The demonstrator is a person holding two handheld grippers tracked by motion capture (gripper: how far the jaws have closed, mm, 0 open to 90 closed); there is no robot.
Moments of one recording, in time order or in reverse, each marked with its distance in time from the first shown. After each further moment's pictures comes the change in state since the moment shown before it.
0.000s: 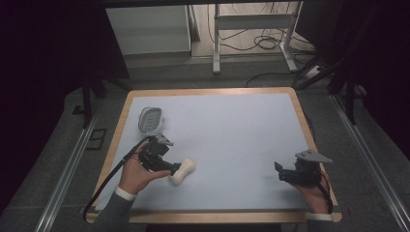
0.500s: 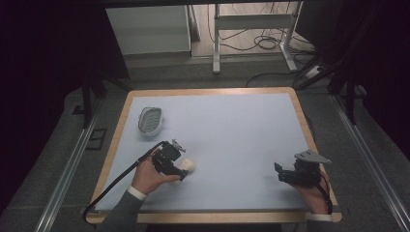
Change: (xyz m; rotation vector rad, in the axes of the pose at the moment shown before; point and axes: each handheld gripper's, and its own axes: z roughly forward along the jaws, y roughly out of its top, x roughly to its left) left arm -0.013 0.004 0.046 0.124 -0.039 0.024; right arm 0.002 -0.001 0.001 0.011 -0.012 -0.010
